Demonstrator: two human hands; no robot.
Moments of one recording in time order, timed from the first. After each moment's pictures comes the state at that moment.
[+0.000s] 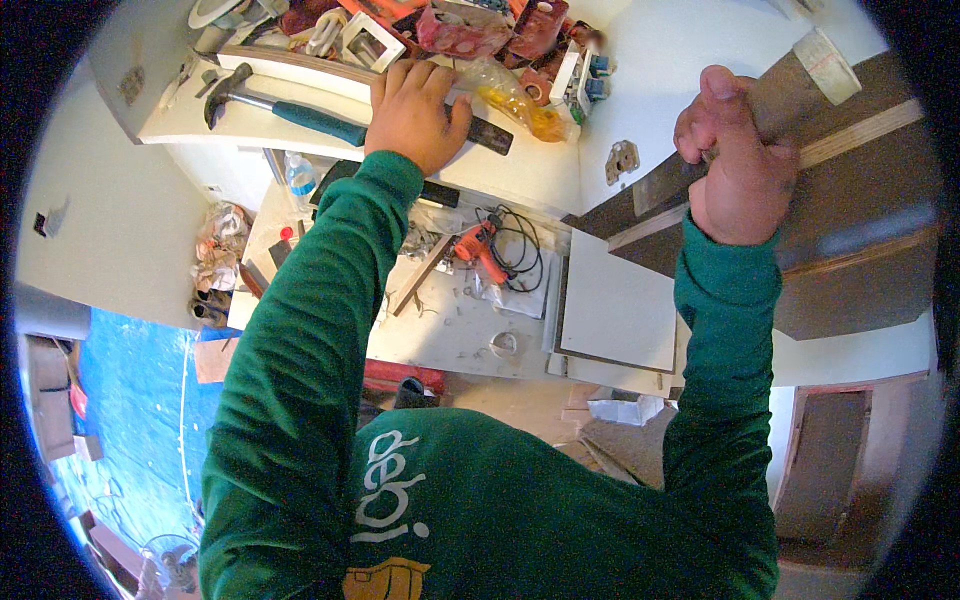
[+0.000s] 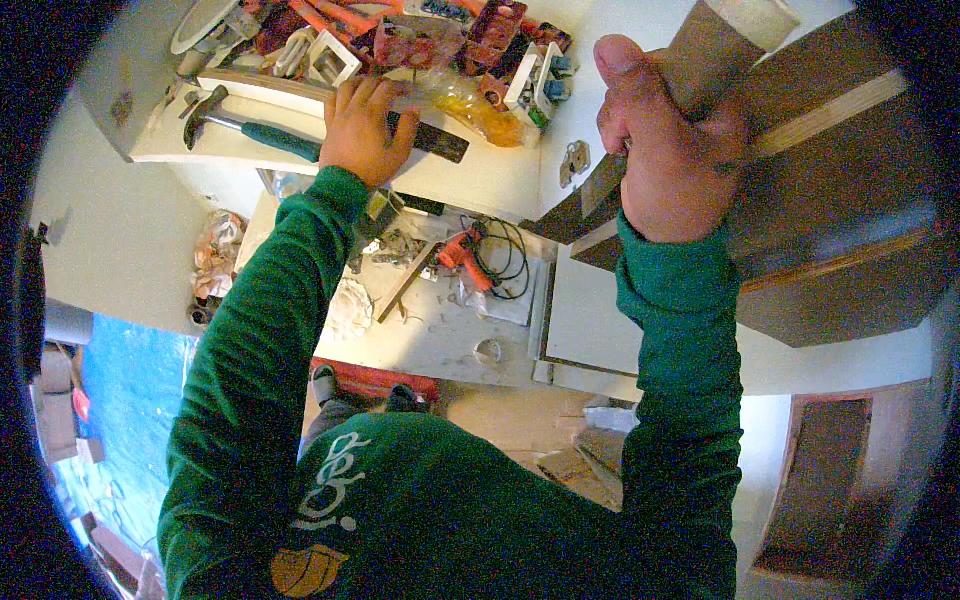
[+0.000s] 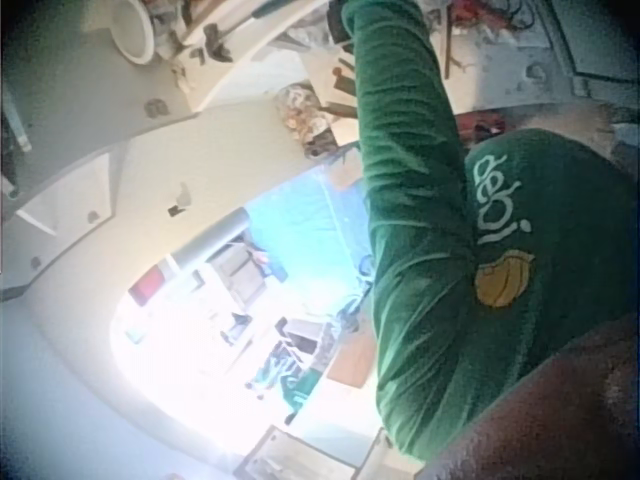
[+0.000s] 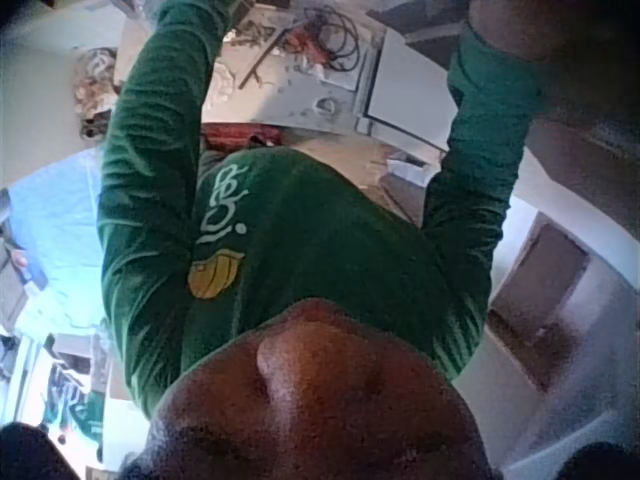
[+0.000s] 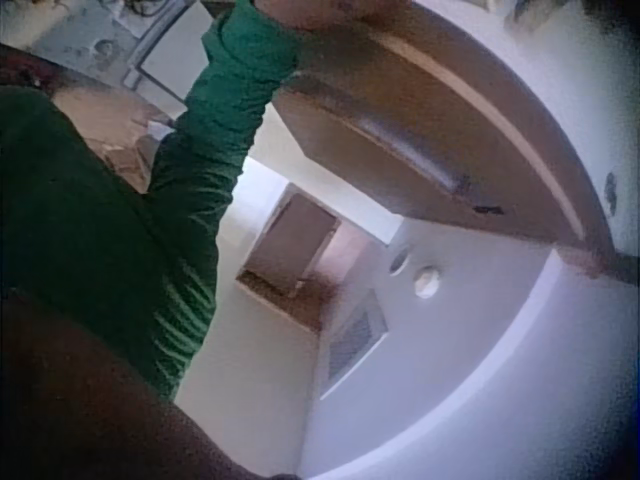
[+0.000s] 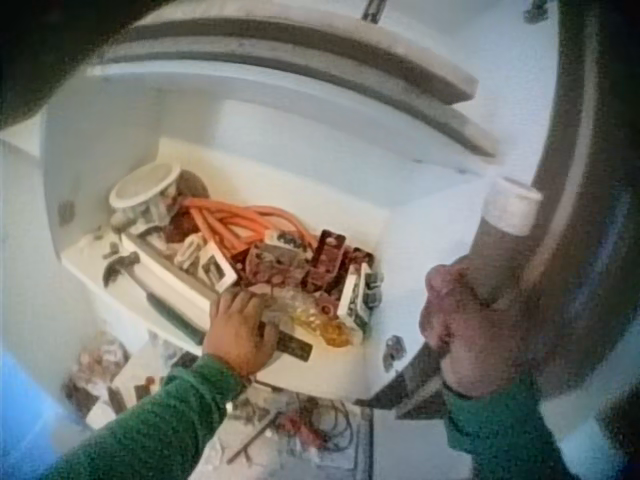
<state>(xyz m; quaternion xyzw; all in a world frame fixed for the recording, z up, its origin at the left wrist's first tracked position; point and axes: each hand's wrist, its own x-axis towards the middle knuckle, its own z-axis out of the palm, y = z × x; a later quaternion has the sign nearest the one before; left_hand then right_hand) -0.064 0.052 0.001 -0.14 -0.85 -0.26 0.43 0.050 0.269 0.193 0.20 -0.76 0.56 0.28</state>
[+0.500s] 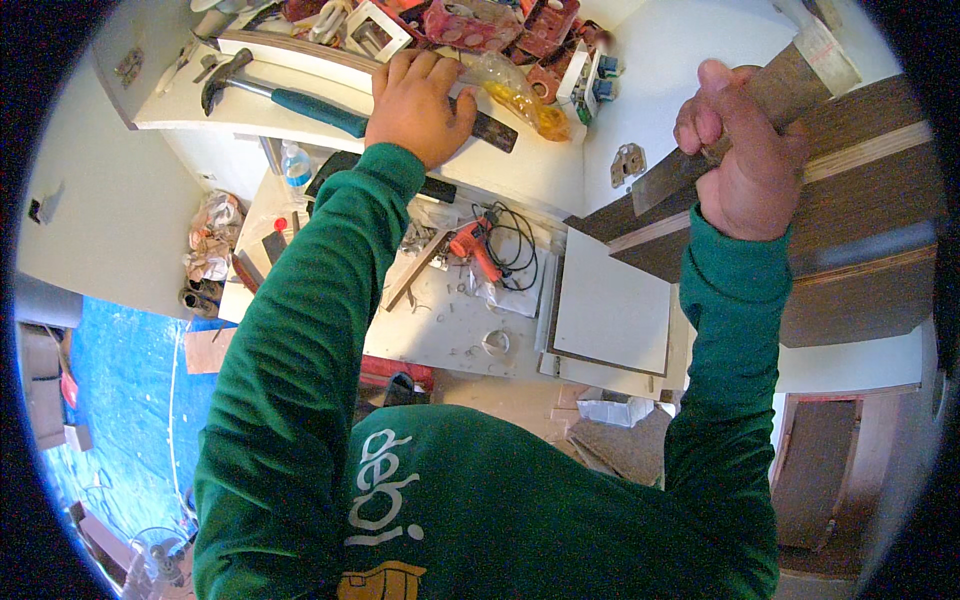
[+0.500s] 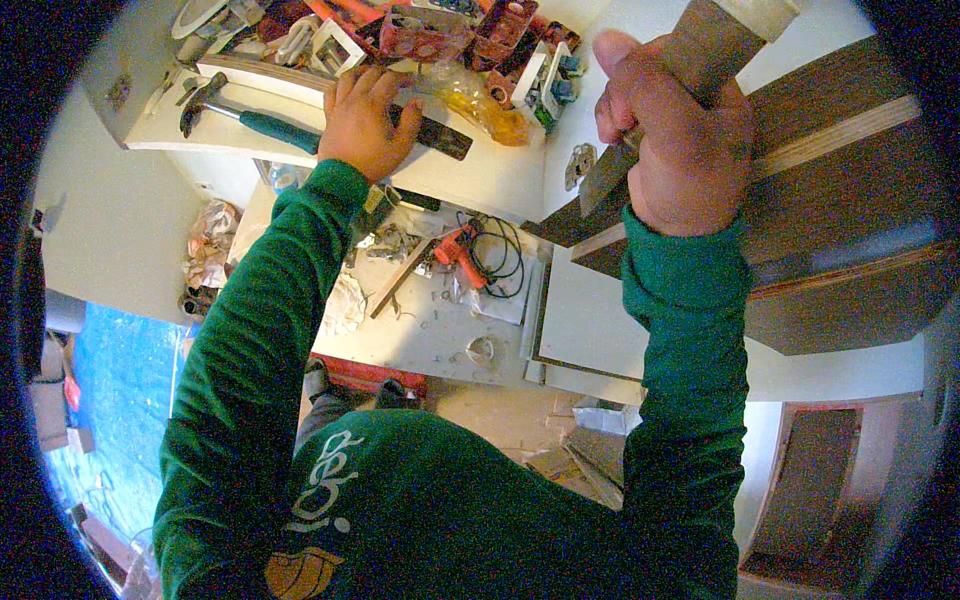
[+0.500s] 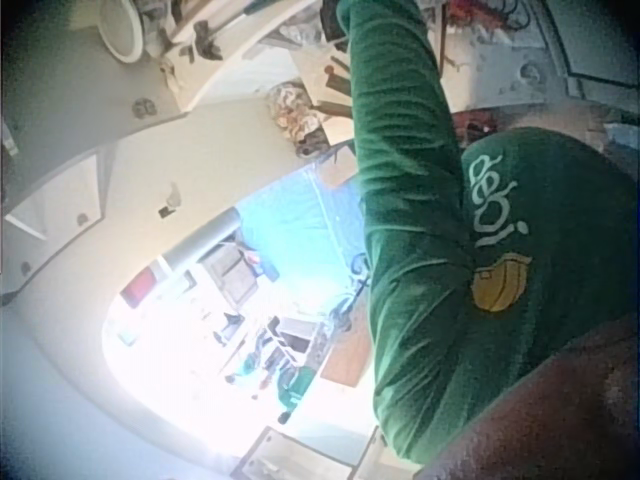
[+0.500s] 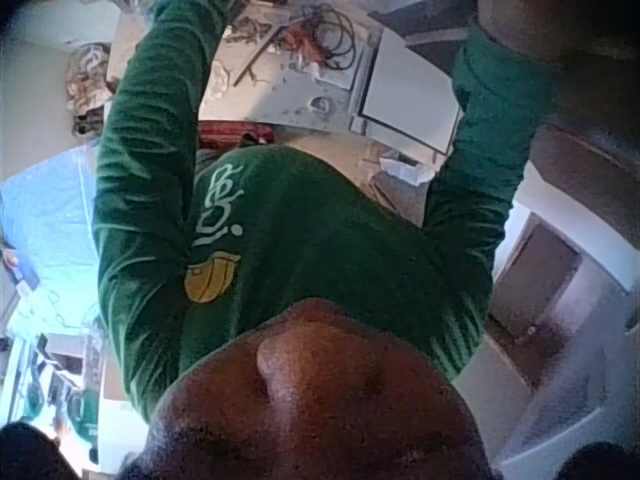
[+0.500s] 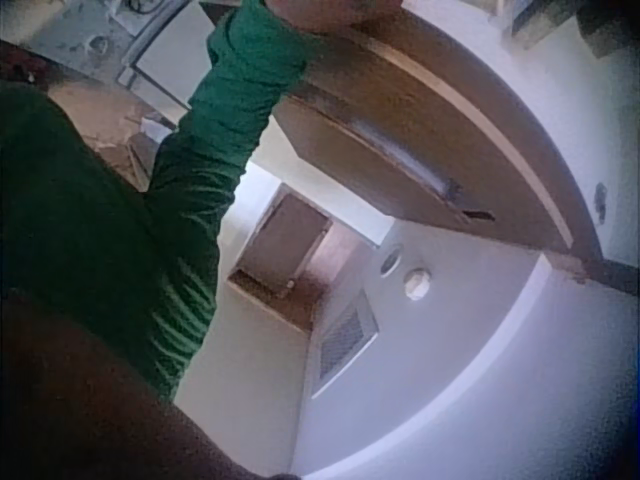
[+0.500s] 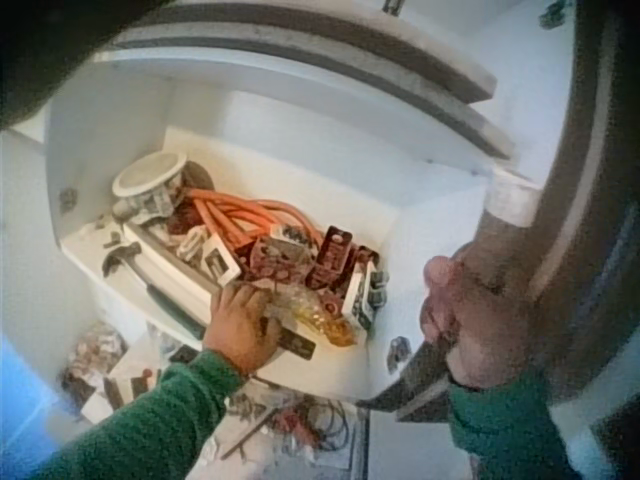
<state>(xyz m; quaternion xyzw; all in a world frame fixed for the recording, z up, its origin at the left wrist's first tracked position) -0.065 0.051 0.002 -0.13 -0.86 -0.27 0.41 0.040 0.263 0.202 0.21 -0.76 0.57 0.22</state>
